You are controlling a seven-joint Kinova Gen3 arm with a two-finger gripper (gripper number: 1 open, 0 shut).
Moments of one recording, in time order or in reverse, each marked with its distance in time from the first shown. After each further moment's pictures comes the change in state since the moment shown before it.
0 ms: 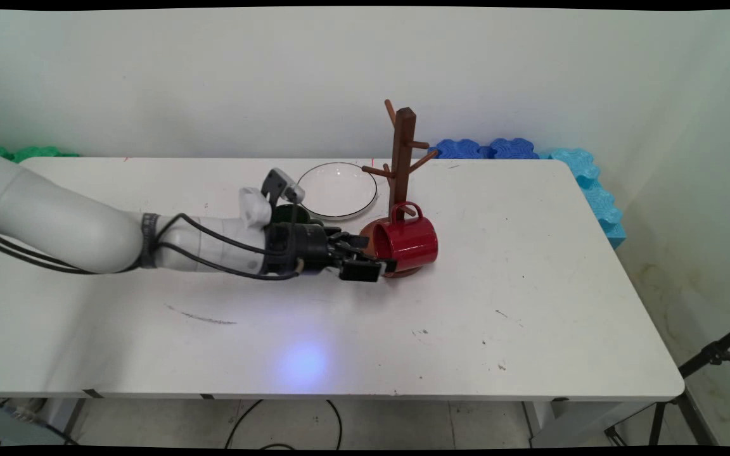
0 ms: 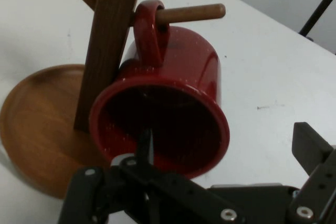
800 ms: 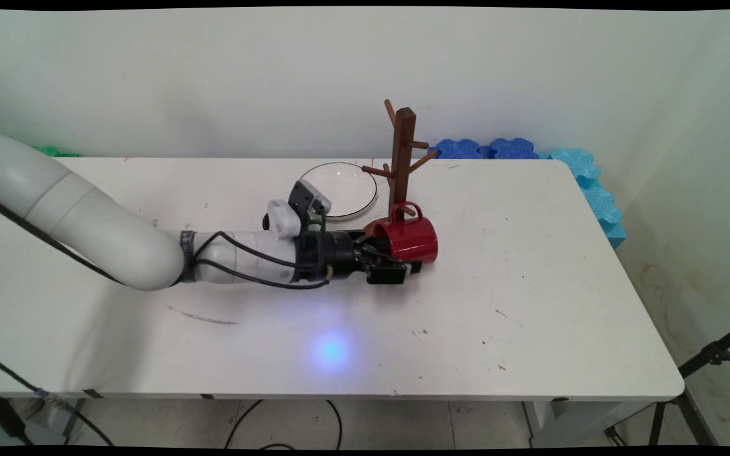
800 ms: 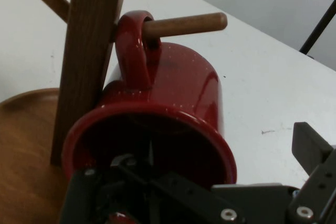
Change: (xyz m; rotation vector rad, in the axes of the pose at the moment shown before) arm -0.014 0.002 0.044 -0.017 0.066 0.016
